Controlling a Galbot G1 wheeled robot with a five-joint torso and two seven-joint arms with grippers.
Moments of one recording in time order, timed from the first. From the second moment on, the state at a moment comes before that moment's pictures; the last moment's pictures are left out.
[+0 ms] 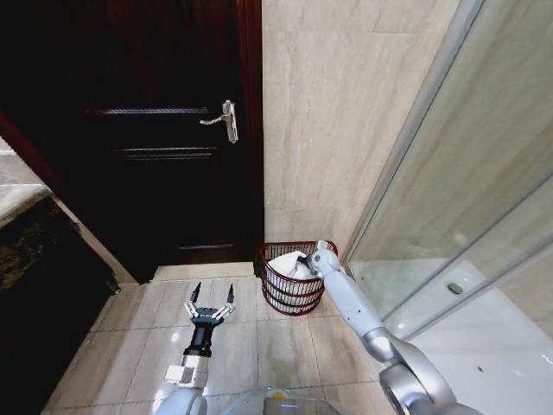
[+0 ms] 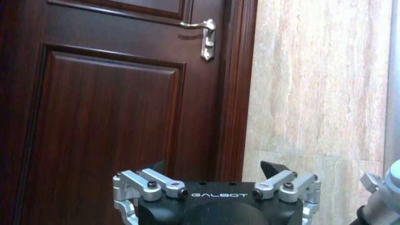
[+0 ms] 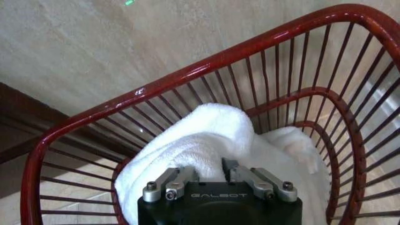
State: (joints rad) left arm 1.79 -1.53 -0.53 -2.02 -0.15 -0.46 0.10; right arm -0.57 1.39 0.09 1.10 1.07 -0.69 0.50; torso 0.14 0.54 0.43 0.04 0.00
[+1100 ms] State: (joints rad) left arm 1.80 -1.52 -0.57 -2.04 -0.20 -0.48 0.14; right arm -0.72 1.28 0.10 1.56 1.07 -0.63 0.63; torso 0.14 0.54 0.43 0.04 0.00
